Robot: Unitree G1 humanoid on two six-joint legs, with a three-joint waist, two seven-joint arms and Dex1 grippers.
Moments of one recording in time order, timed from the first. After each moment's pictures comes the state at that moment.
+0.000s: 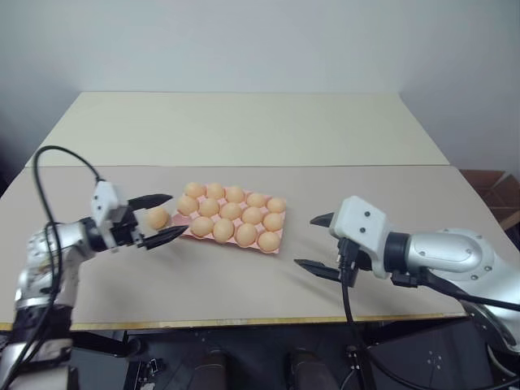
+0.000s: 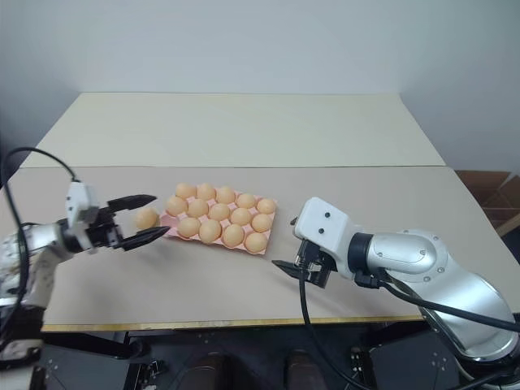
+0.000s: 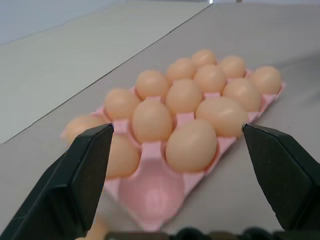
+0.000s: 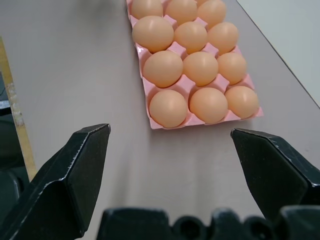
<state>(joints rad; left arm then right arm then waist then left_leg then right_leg) -0.24 0.80 0.29 0.13 -0.47 0.13 -1.21 -0.42 -0.87 0.04 -0.85 0.53 1.06 0.69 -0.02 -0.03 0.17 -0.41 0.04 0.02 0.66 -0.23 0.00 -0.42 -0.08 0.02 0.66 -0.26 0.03</state>
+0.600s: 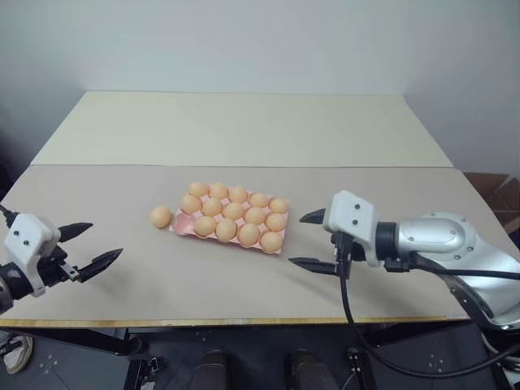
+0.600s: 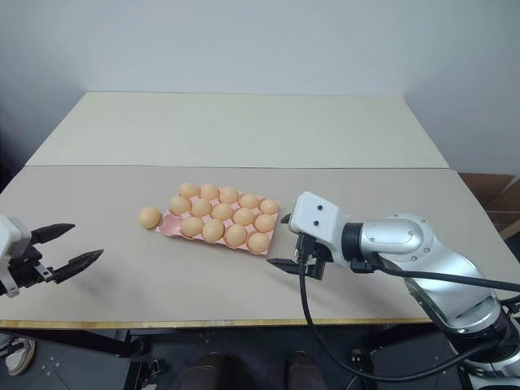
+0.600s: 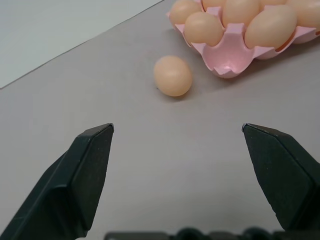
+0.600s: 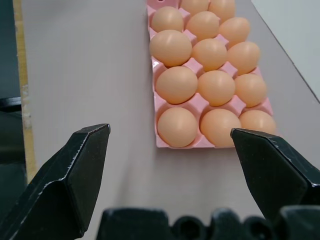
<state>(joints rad) 0.18 0.86 0.60 -0.12 -0.42 0.28 -0.95 -0.50 -0.87 0.15 -0.68 0.49 0.88 0.81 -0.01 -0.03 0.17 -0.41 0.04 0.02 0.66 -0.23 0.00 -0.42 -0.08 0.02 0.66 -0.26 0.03</state>
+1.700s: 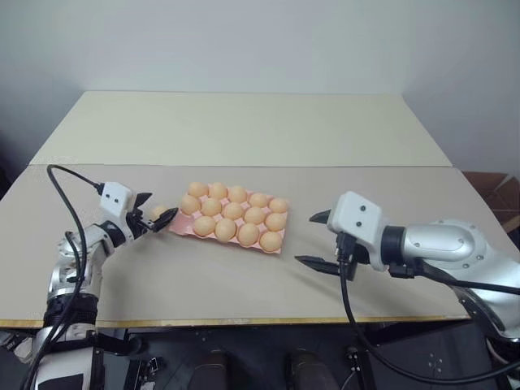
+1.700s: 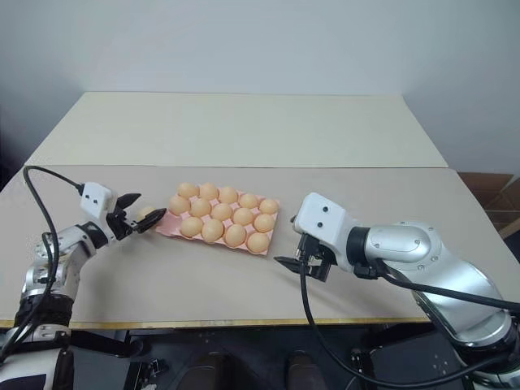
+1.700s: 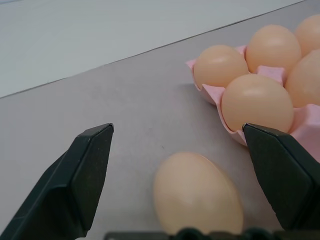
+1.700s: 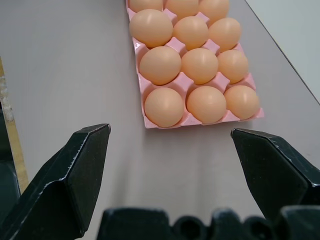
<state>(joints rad) -0.47 0.62 0.21 0.49 -0.25 0.08 -0.80 -0.45 -0.87 0.08 -0.80 0.50 1.04 0.69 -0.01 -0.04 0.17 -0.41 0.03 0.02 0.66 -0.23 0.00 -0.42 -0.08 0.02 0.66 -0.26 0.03</state>
